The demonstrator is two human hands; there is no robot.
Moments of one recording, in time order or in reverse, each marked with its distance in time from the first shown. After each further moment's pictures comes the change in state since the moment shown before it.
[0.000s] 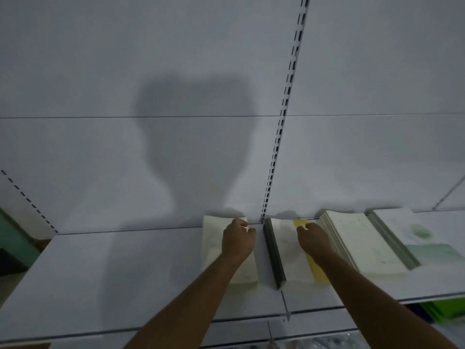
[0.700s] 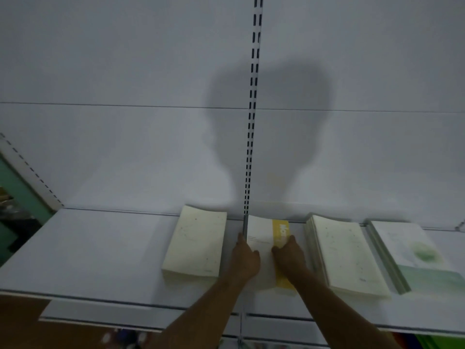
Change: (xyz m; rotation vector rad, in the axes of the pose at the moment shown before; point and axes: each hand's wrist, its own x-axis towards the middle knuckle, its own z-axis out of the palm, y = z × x) left_hand -0.032 0.029 0.126 0.031 -0.071 -0.230; right_hand 0.021 0.051 -0.003 0.030 -0.199 -0.088
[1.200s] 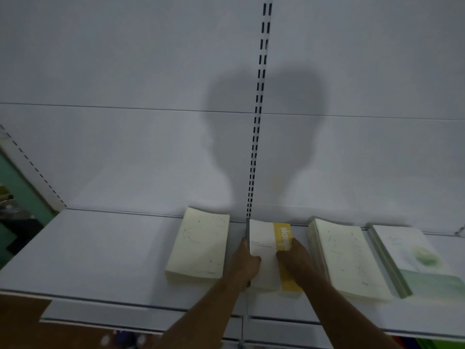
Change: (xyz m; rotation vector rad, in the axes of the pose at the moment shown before) left_hand 0.002 -0.012 -0.009 -0.144 -0.076 0.048; right_hand 0.000 0.003 -0.007 0.076 -0.049 0.016
